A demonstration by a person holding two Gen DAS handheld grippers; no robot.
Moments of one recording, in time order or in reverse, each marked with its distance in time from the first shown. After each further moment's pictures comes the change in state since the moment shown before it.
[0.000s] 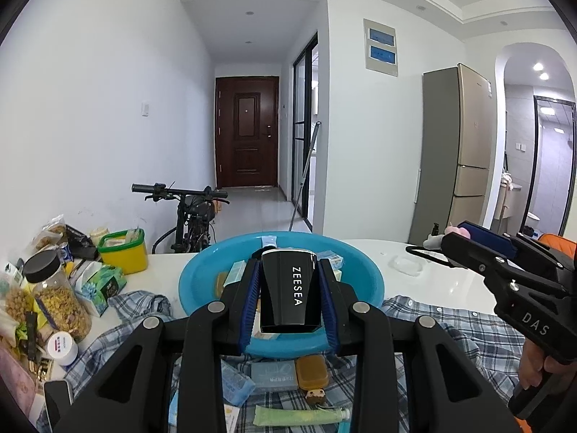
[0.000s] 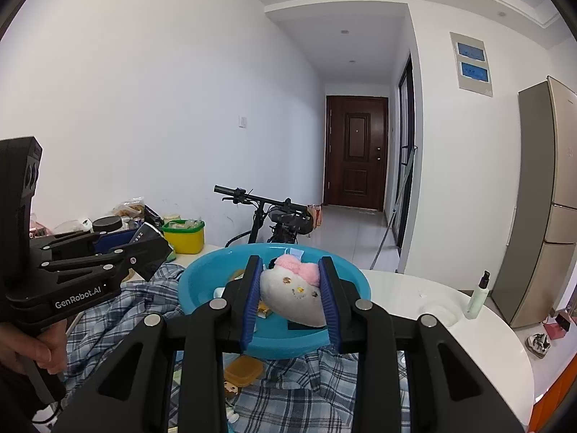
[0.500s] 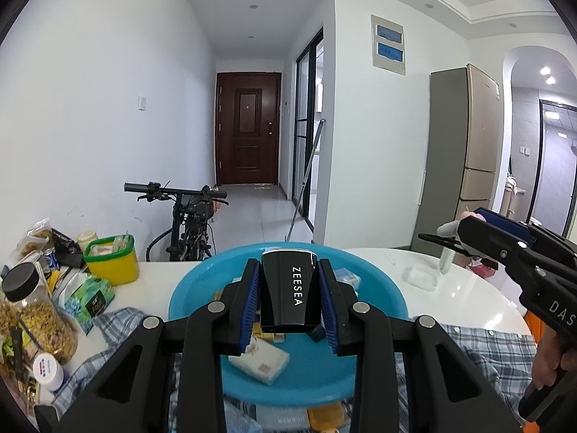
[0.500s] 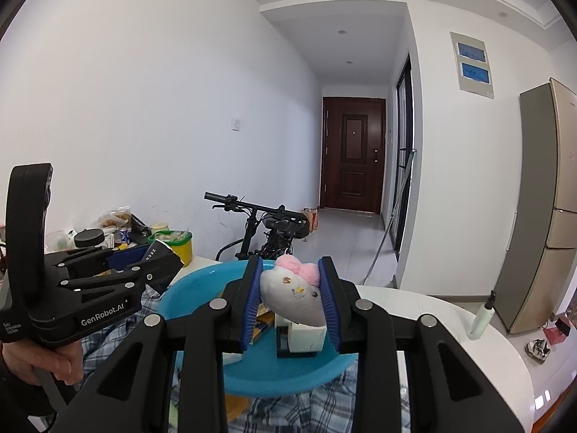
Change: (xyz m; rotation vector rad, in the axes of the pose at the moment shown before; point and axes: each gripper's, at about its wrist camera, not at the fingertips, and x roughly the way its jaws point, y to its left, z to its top) left arm 0.072 0.022 0.022 -0.024 0.008 -0.001; right arm 0.052 -0.015 0.030 -0.002 -0.003 -0.010
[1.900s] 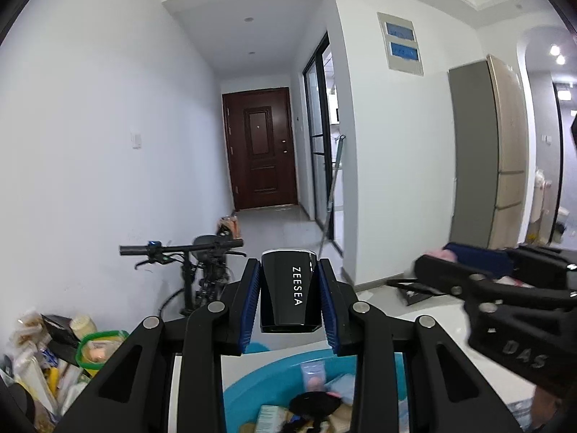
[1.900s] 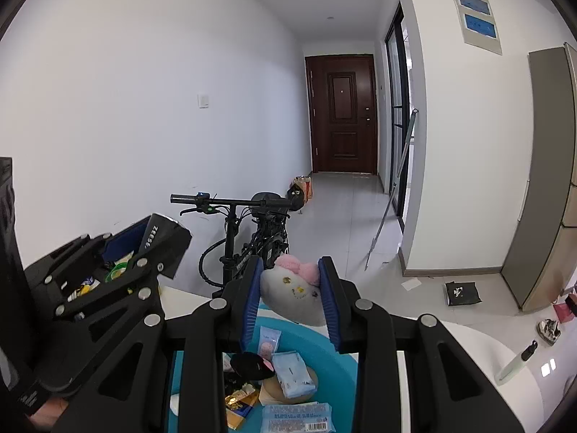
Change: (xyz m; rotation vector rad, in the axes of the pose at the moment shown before) left arm 0.175 0.022 0.132 0.082 -0.057 0.082; right arm 0.180 -0.045 0.095 0.115 0.168 -0.020
